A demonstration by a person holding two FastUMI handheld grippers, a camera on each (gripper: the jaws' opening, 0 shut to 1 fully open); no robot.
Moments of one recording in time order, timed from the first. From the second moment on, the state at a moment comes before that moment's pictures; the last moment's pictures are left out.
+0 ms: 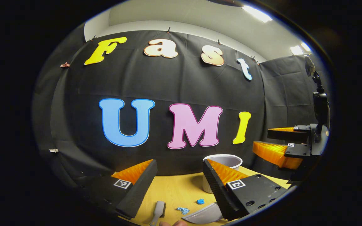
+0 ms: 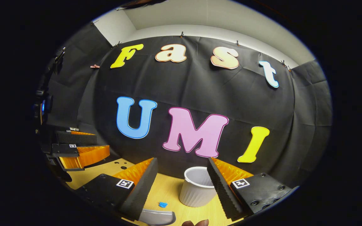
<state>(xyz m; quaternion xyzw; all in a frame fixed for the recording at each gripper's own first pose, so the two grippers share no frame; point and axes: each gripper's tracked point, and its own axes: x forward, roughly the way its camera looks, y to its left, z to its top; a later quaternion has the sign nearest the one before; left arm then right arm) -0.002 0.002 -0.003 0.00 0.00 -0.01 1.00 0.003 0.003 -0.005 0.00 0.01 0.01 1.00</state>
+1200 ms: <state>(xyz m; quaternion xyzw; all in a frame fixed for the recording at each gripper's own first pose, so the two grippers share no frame) -0.016 0.055 -0.066 -0.01 0.06 0.07 1.00 -0.117 0.092 -0.391 0.01 0.61 0.15 0.78</state>
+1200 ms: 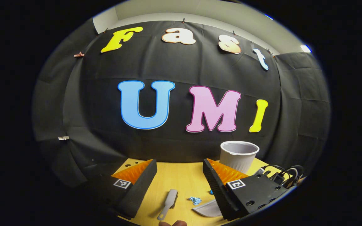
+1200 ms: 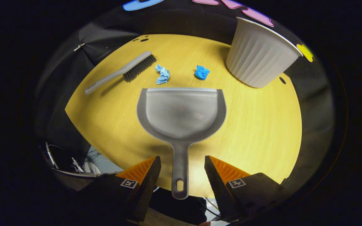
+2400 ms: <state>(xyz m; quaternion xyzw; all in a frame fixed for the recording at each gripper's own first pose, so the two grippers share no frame) -0.011 0.072 -0.170 0.00 0.19 0.09 0.98 -0.108 0.075 -0.432 -0.03 0.60 0.19 0.78</state>
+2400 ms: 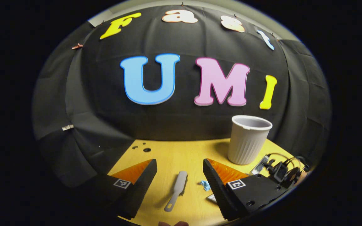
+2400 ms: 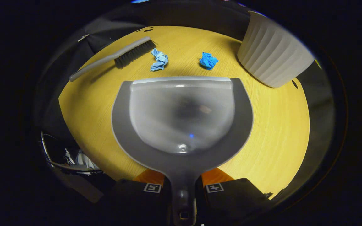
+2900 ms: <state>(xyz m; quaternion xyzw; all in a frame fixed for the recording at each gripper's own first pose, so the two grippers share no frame) 0.000 0.085 -0.334 0.03 0.44 0.04 0.89 -0.109 0.034 -0.422 -0.03 0.59 0.19 0.78</state>
